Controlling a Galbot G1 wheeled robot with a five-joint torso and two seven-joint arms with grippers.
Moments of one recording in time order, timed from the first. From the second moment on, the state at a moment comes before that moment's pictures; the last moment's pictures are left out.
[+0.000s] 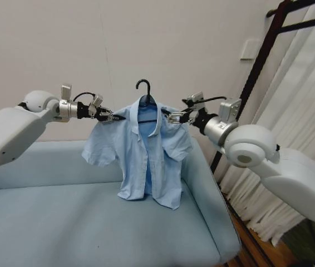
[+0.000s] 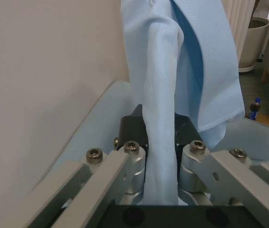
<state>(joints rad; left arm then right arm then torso) -0.51 -0.66 0.62 -1.23 -1.08 0.35 1.03 0.10 0.71 -0.27 2.17 1.54 -0.51 0.64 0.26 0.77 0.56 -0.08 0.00</state>
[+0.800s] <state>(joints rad) -0.50 -0.68 0.63 -1.23 -1.09 0.36 0.98 0.09 0.85 -0.35 2.00 1.51 -0.49 0.76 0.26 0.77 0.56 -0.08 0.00</state>
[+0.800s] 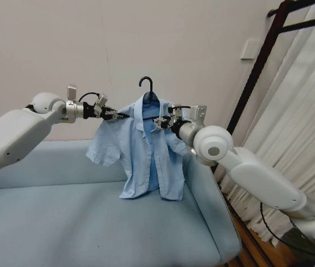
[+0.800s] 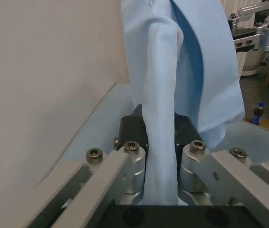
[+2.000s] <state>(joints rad) -0.48 -0.67 0.63 -1.26 -1.10 0.34 0.97 0.19 0.64 -0.35 1.99 1.15 -0.49 0.48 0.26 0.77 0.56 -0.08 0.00</state>
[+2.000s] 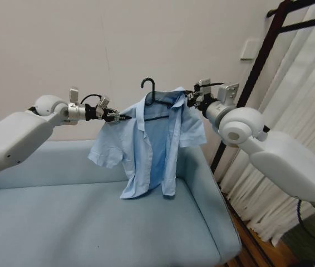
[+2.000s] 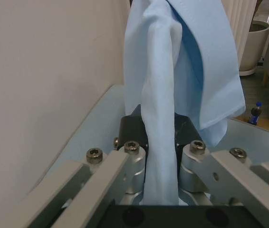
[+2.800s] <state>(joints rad) -0.46 -0.63 0.59 -1.30 -1.12 0.35 0.95 0.17 0.60 -0.38 2.15 1.45 -0.53 0.38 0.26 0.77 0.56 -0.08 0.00</state>
